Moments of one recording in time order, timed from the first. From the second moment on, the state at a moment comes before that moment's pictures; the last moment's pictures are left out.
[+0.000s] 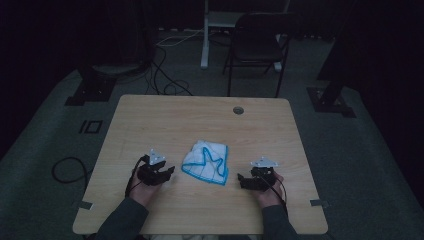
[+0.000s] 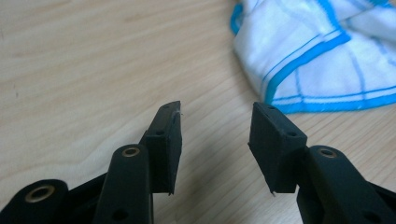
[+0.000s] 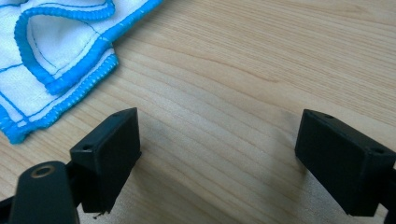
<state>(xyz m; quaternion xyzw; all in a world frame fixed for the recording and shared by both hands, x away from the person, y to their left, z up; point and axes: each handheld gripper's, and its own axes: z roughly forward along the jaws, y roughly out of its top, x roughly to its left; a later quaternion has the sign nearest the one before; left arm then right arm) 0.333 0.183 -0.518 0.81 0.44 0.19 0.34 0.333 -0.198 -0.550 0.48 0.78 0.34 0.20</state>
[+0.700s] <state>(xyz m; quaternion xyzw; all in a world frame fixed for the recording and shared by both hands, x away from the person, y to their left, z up) 0.344 0.136 -0.501 0.83 0.37 0.18 0.38 0.333 -0.198 -0.550 0.48 0.78 0.34 0.20</state>
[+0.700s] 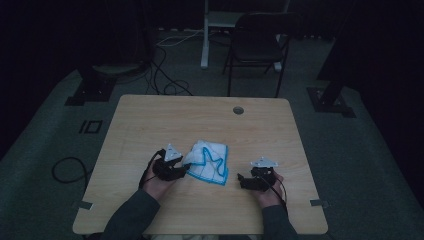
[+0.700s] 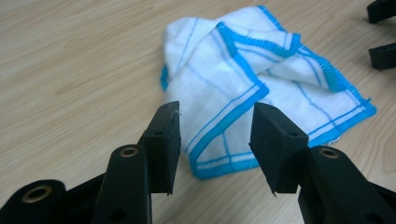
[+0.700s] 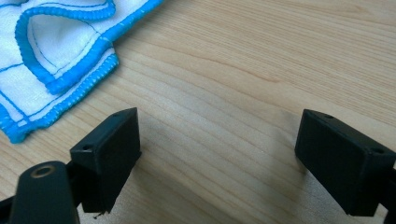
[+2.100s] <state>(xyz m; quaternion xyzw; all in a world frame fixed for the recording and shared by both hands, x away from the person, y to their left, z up) 0.373 0.079 -0.514 0.85 0.34 0.20 0.34 0.333 -0.198 -0.550 0.48 0.78 0.34 0.20</state>
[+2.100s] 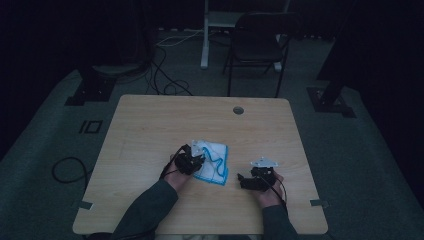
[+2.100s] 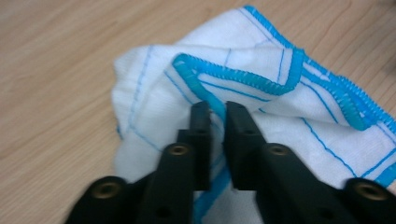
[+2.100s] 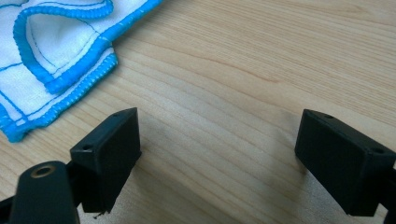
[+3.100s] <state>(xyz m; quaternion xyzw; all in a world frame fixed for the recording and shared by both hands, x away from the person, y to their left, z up) 0.363 0.083 -0.505 0.84 0.34 0.23 0.35 0.332 -0.198 -0.549 0.48 0.78 0.34 0.20</state>
